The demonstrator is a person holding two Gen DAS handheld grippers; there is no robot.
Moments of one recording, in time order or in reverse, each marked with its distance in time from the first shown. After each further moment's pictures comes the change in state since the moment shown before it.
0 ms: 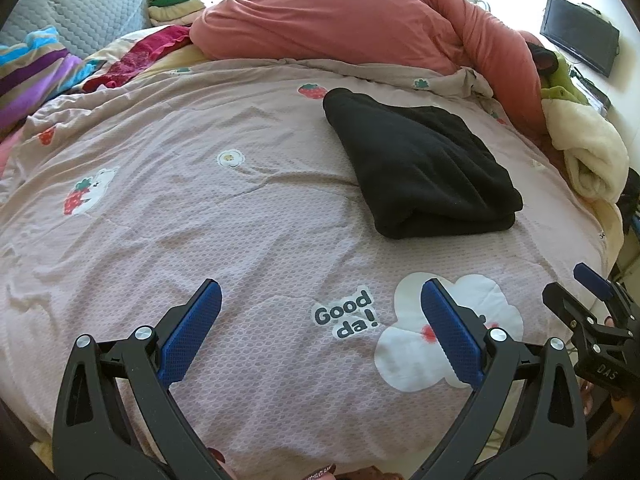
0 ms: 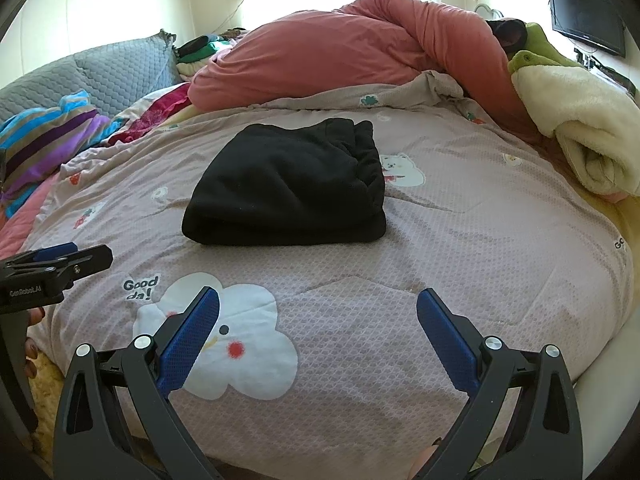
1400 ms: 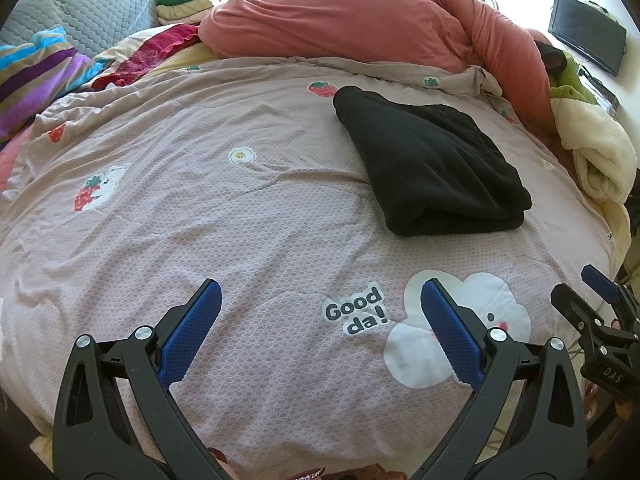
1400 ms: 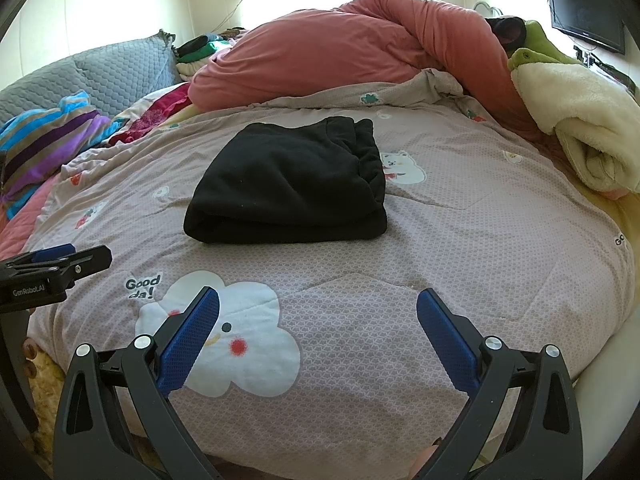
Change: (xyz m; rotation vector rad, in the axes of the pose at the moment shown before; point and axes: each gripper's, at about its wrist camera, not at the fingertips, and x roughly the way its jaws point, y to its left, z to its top) left arm -0.003 0.003 0.000 -0.010 0.009 0.033; right arm 0.000 0.002 0.000 0.009 0.008 0.001
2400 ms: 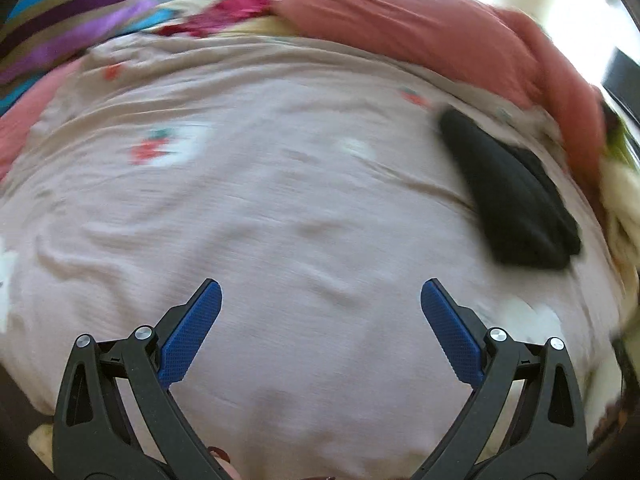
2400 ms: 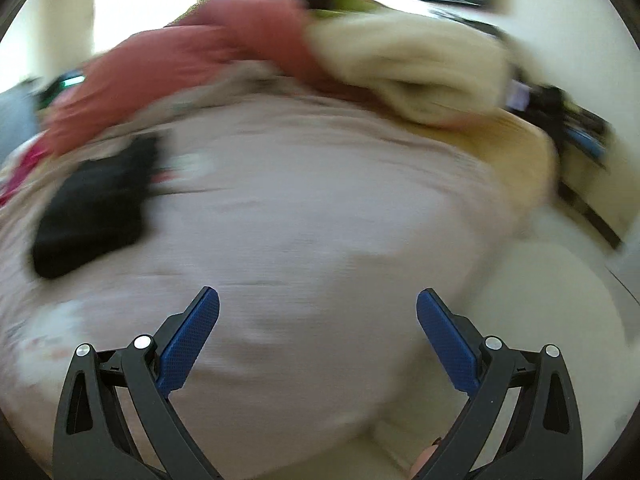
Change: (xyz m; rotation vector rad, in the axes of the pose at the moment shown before) left arm 0.004 0.123 -0.001 -0.254 0.023 0.106; right arm -0.039 -0.146 -0.049 0.370 0.009 -0.552
